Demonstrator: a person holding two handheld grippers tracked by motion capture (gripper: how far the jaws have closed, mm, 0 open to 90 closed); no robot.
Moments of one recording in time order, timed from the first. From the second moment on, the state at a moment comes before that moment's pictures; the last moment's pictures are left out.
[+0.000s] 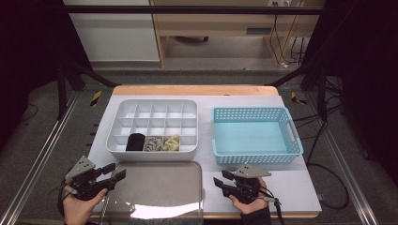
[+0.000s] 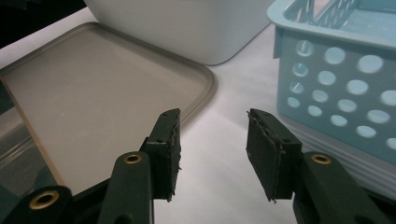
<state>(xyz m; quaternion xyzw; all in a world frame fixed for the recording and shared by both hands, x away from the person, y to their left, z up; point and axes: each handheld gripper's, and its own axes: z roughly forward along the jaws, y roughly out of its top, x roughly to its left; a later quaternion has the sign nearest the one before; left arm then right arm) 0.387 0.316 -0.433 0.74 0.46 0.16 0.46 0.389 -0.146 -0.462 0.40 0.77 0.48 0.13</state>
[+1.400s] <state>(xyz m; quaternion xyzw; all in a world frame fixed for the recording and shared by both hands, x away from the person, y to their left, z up) 0.361 0.352 -0.468 0.75 0.51 0.12 0.41 0.378 -0.119 -0.478 0.40 0.79 0.46 0.05</state>
